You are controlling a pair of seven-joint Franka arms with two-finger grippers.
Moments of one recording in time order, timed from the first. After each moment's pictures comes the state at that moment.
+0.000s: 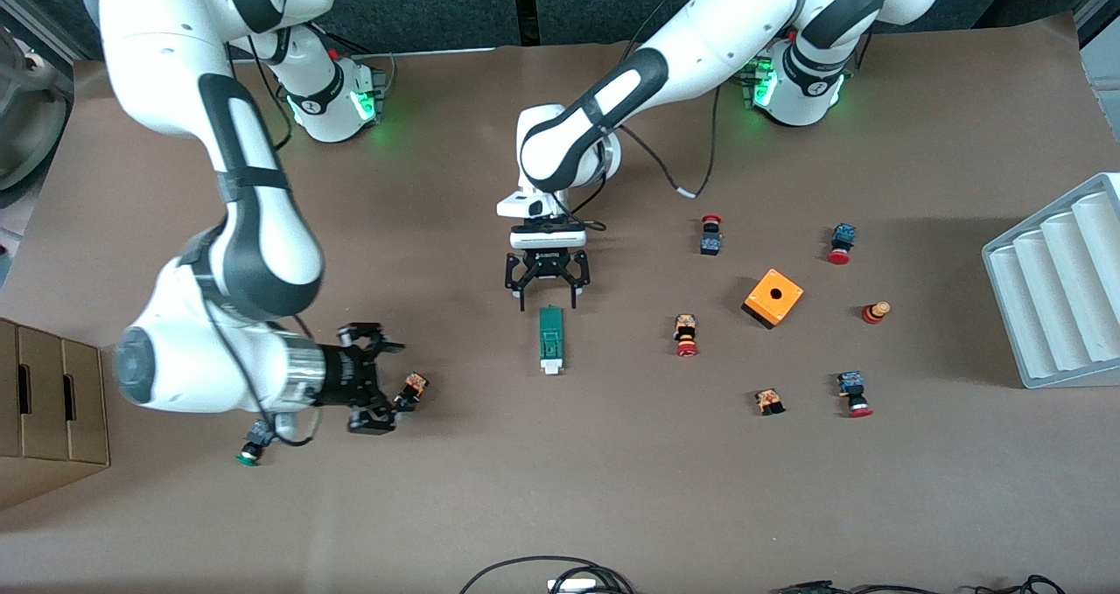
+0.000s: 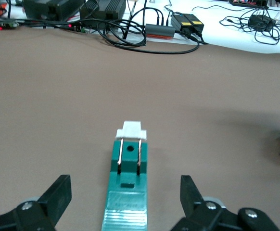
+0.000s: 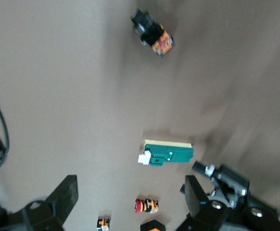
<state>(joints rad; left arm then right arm) -0.64 0.79 -0.44 -1.72 1.75 2.16 -2.33 0.32 0.64 -0.07 -1.26 0.54 1.85 1.54</state>
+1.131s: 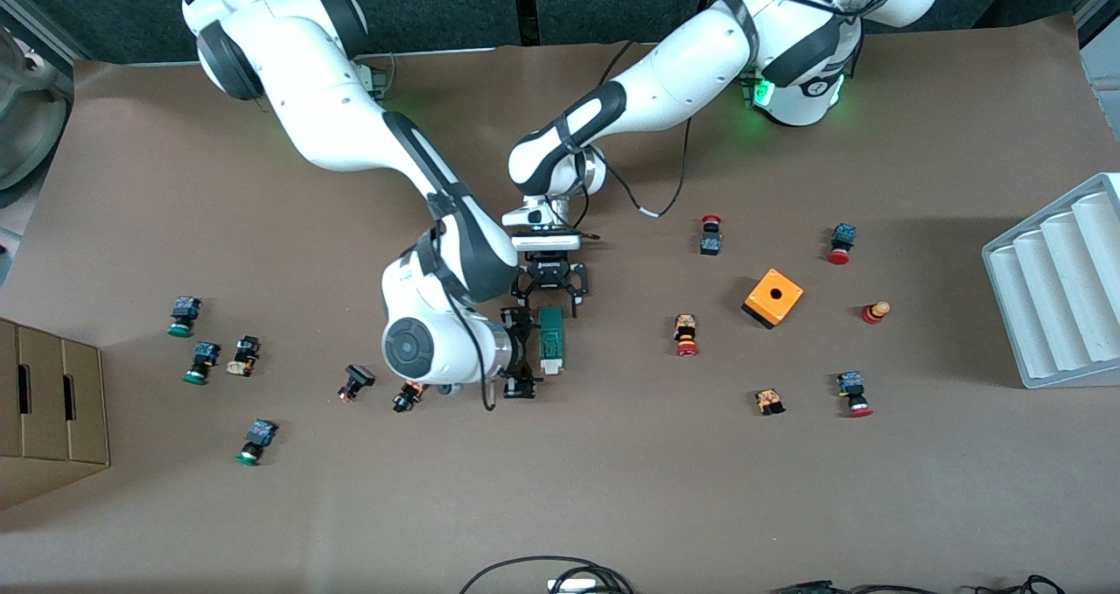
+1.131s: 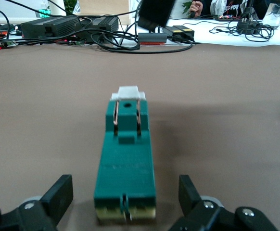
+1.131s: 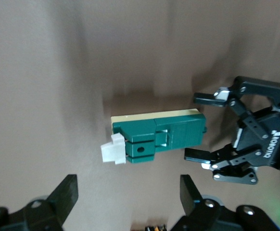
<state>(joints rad) -0.71 0.98 -0.43 -1.66 1.98 1.96 -2.44 0.59 0.90 -0.09 -1.16 0.54 2.01 1.89</state>
